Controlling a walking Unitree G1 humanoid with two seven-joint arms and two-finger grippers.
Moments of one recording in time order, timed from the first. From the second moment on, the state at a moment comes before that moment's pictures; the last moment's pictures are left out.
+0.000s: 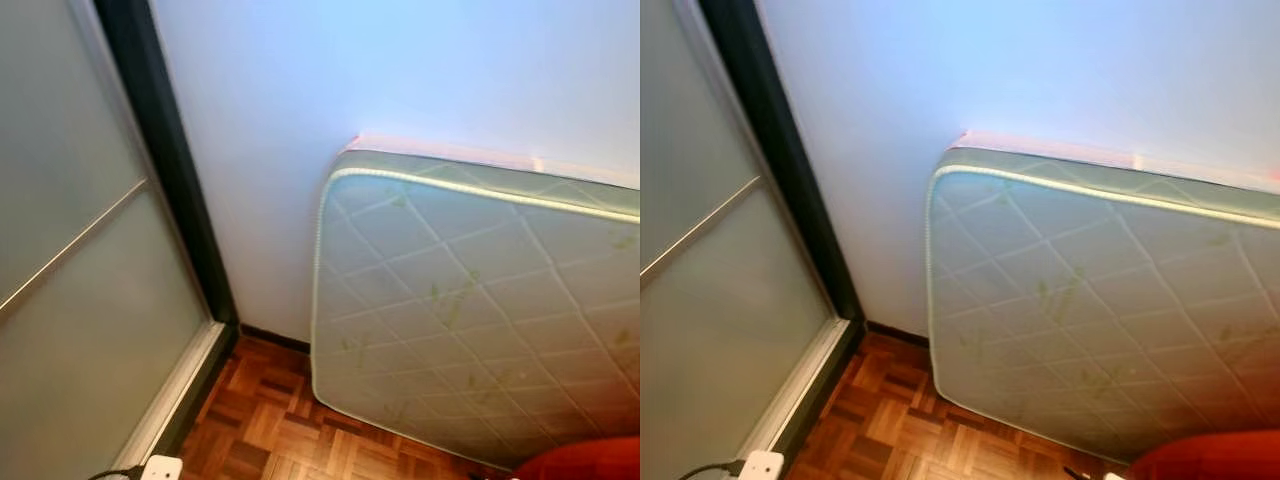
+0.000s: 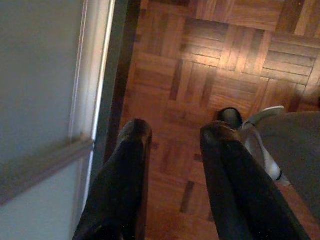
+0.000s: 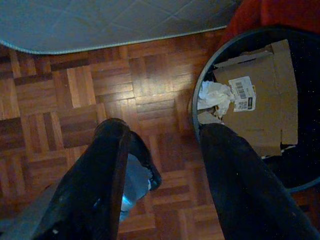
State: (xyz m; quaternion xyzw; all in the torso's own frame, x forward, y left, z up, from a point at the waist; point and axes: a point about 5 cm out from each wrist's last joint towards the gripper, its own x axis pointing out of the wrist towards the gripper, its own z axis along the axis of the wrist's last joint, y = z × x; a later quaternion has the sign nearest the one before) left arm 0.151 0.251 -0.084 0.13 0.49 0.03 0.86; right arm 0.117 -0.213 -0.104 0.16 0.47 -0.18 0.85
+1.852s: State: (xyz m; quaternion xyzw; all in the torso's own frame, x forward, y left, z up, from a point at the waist) left arm 0.170 0.235 -0.080 0.11 0.46 0.03 0.88; right arm 0.116 -0.225 -0.102 0.13 0.48 -0.16 0.85
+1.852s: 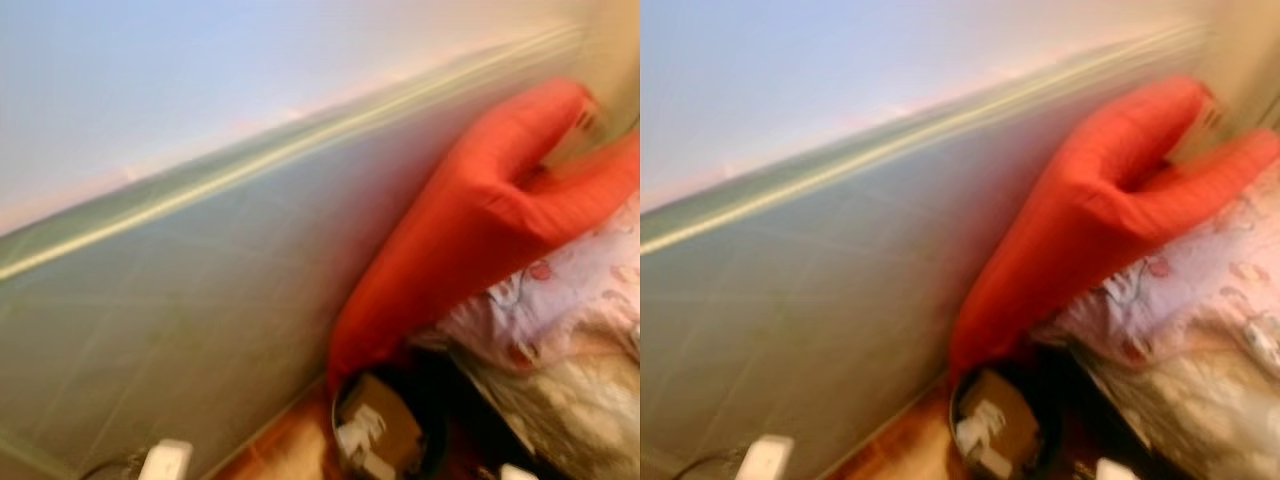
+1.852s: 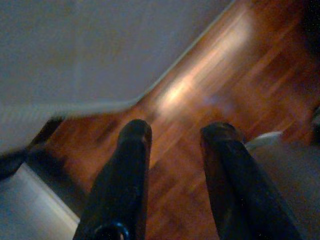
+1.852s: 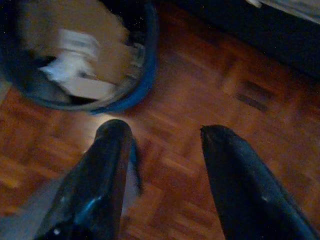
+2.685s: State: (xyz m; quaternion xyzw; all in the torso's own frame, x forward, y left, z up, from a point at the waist) left arm 0.173 0.229 -0.081 0.10 0.46 0.03 0.88; right arm 0.121 -0.224 -0.101 0.13 0.47 -0.15 0.86
